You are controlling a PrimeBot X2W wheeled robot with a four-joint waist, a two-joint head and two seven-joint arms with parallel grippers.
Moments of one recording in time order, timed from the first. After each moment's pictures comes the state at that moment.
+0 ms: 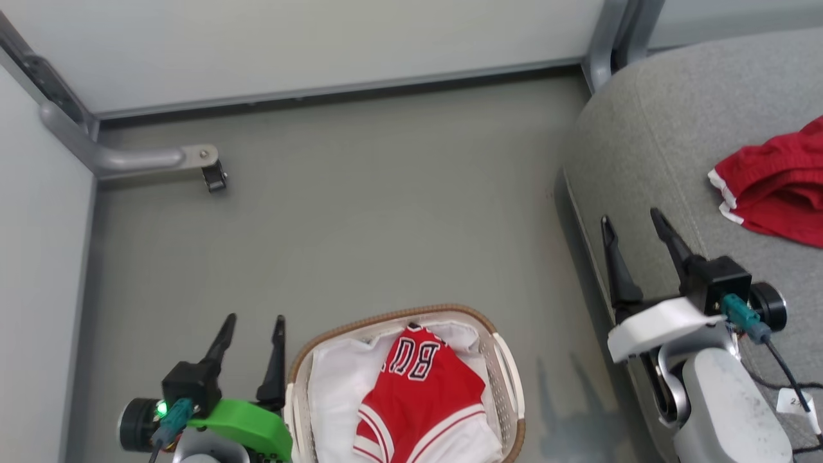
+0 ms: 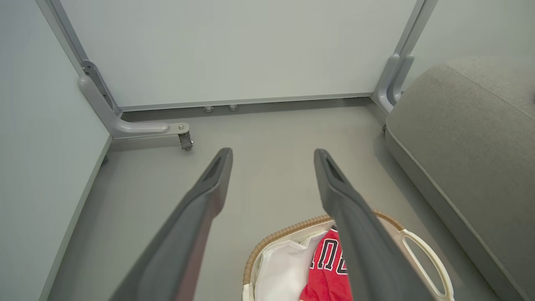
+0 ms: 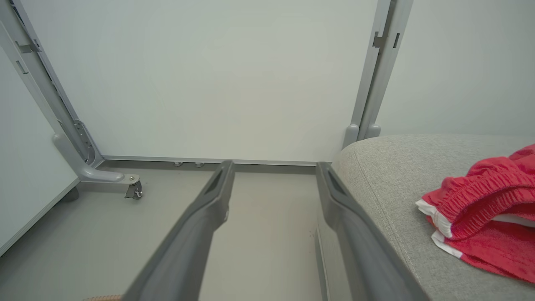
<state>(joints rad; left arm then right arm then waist) -0.09 0.10 -0.15 0.37 -0.22 -0.13 -0.26 -0.28 -0.05 0.02 0.30 0.09 0.13 -0.26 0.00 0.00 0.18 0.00</state>
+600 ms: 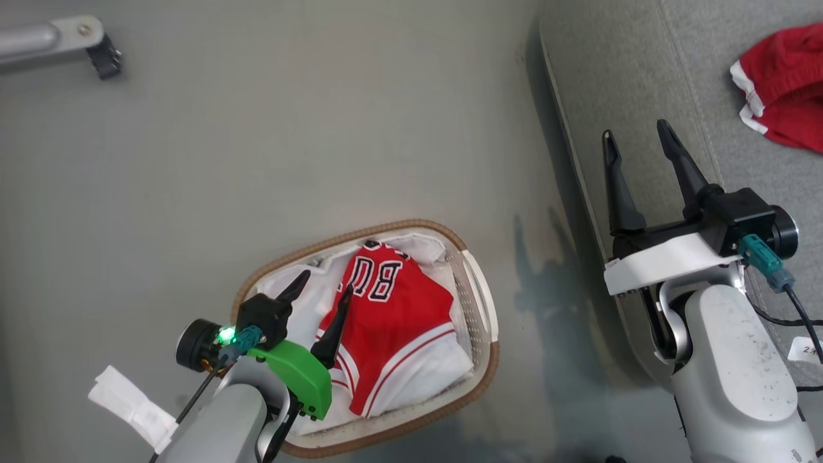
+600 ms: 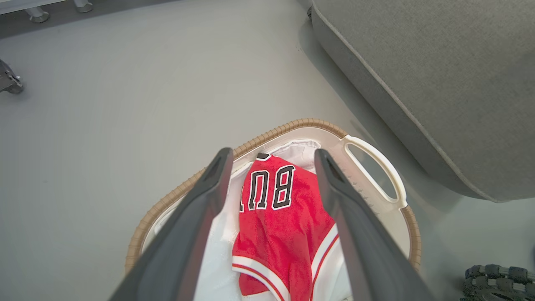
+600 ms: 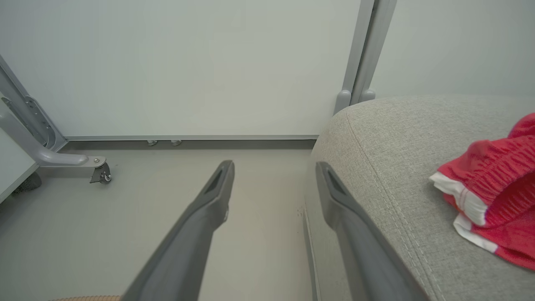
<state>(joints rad) -0.41 0.20 -0.60 0.63 -0.43 -0.13 -0.26 -0.42 -0.05 0.04 0.22 0.10 0.13 -0.26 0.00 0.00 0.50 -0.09</state>
